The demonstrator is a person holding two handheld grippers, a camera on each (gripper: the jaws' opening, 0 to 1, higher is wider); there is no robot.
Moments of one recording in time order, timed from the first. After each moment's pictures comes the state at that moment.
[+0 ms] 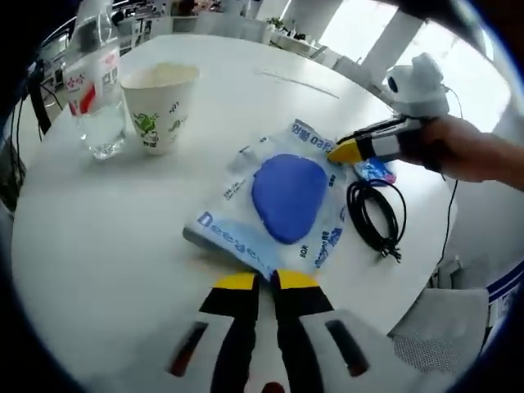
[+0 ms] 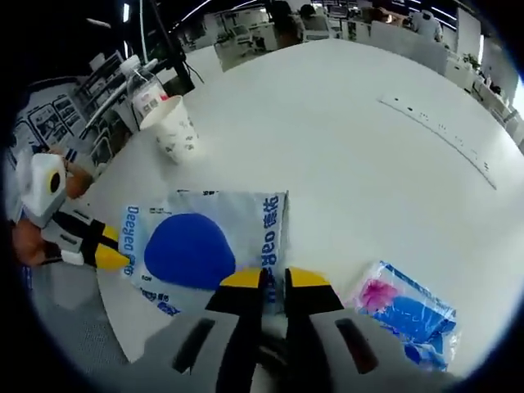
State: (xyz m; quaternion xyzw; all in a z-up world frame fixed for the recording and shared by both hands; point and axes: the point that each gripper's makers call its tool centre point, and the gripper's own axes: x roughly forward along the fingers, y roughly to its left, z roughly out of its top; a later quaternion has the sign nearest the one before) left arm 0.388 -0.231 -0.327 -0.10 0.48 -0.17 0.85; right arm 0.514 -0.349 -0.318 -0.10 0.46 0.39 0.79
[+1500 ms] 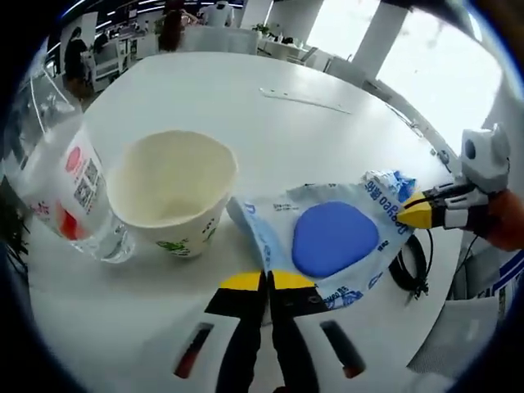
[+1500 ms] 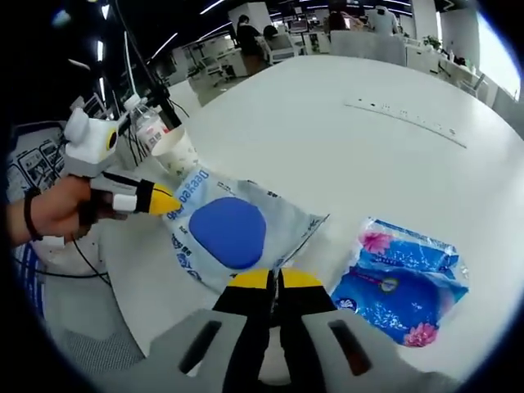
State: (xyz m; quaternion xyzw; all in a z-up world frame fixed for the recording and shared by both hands) left arm 0.473 -0.197 -0.324 -0.06 0.46 -0.19 0.87; right arm 0.473 -0.365 -0.307 -0.03 0.45 0.33 0.83
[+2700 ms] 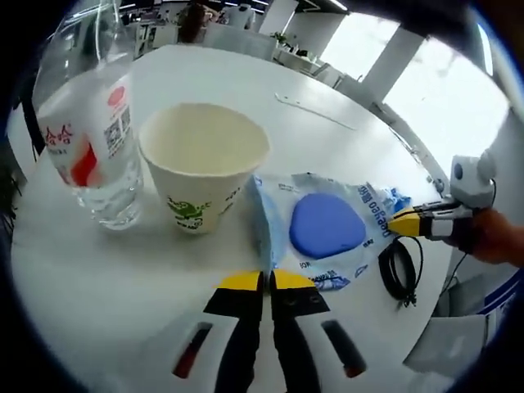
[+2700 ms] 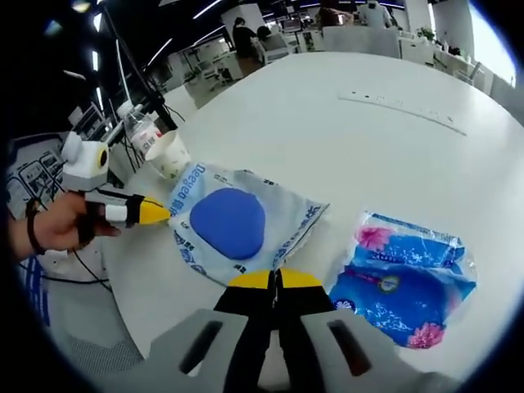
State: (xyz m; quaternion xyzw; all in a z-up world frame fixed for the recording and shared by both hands) left arm 0.469 -0.193 -0.324 -0.13 0.45 -0.17 0.87; right arm 0.488 -0.372 -0.308 -0.01 0.45 0.32 0.83
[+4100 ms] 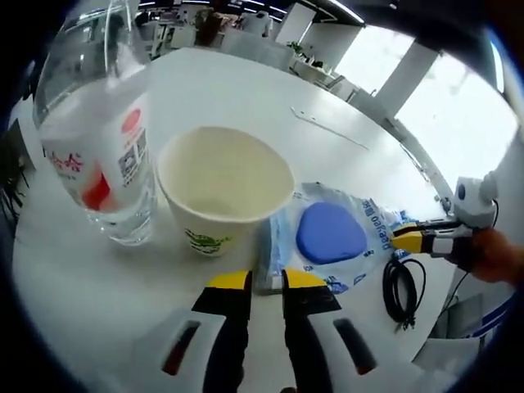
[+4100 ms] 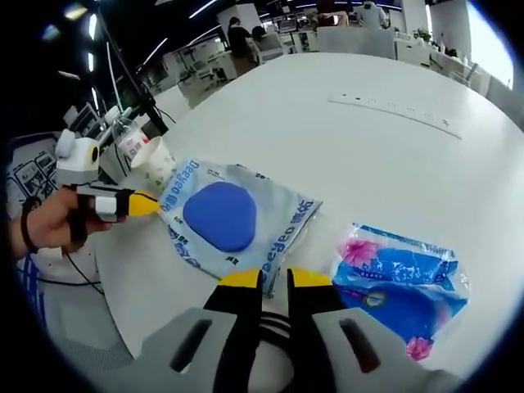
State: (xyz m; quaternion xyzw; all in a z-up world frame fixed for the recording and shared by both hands) left arm 0.487 -0.183 -0.316 -0.15 0.43 -0.14 0.88; right arm 0.505 -0.383 -0.309 -0.01 0.45 0.31 0.83
